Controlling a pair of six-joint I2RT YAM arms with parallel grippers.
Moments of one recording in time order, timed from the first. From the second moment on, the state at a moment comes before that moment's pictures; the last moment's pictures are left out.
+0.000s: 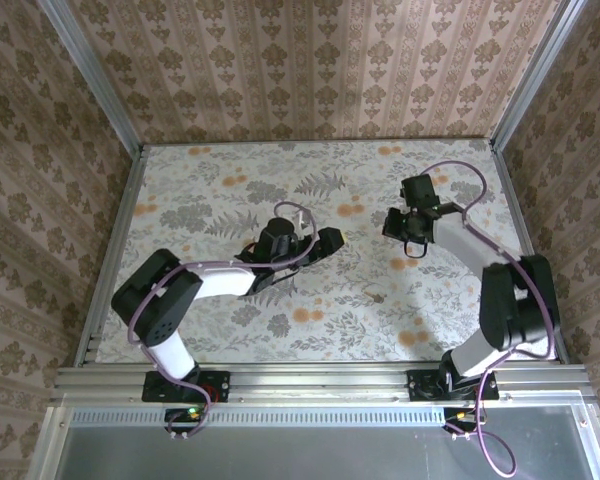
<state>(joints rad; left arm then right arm) -0.80 1.71 0.76 0.61 0.34 -1.09 0.19 1.54 1.03 -0.49 -0.11 0.50</state>
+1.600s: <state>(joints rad) -0.87 1.55 0.53 0.88 0.13 -1.57 0.47 1.26 0.92 -0.57 0.11 0.63</state>
